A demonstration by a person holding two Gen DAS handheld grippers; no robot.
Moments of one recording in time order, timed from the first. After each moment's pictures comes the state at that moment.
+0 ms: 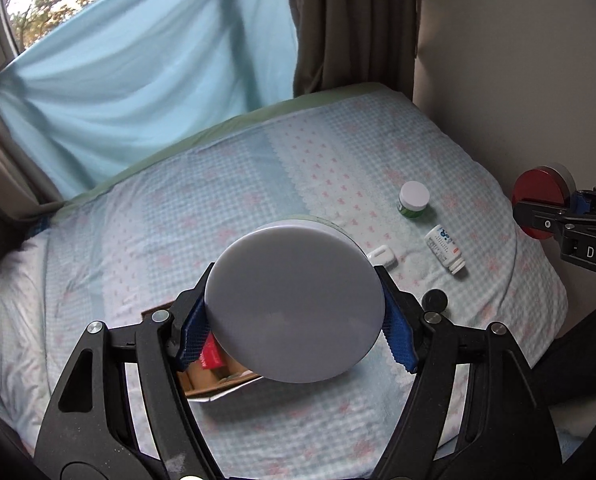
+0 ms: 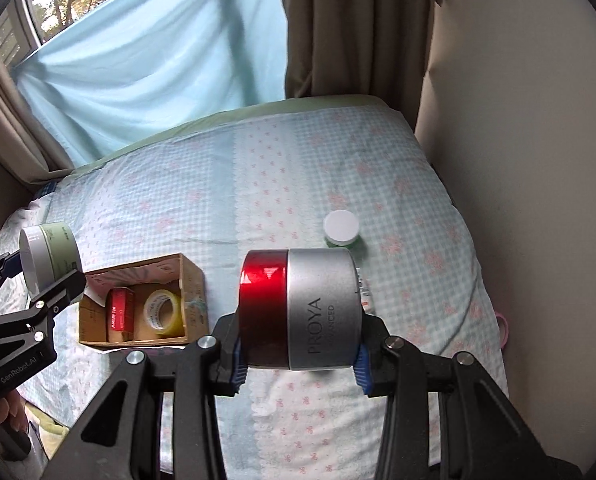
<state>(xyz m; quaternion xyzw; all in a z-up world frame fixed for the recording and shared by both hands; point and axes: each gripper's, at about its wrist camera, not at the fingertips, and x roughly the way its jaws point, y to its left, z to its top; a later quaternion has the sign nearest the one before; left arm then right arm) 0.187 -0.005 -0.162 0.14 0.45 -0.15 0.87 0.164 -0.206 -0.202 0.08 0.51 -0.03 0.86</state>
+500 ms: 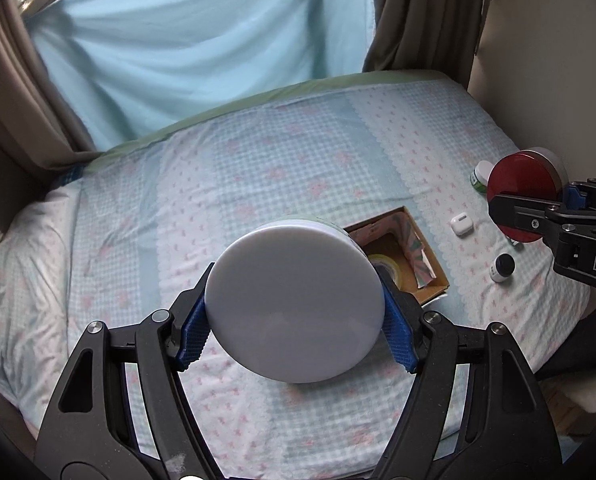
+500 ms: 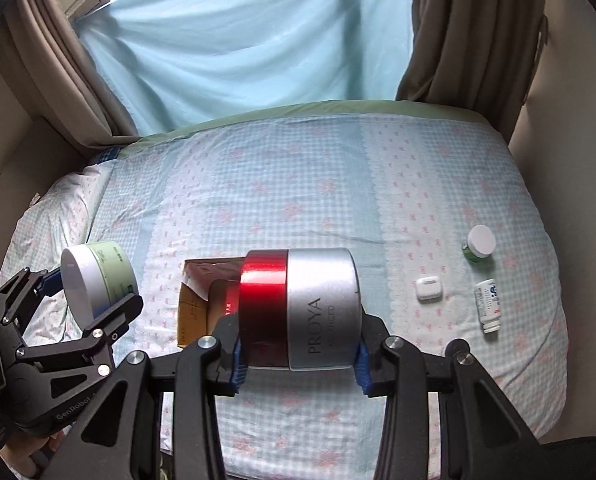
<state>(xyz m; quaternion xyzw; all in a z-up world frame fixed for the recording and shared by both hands) 0.213 0.191 -0.180 0.11 0.49 -0.10 0.86 0.215 0.014 -0.196 0.07 0.52 0.06 0.85</state>
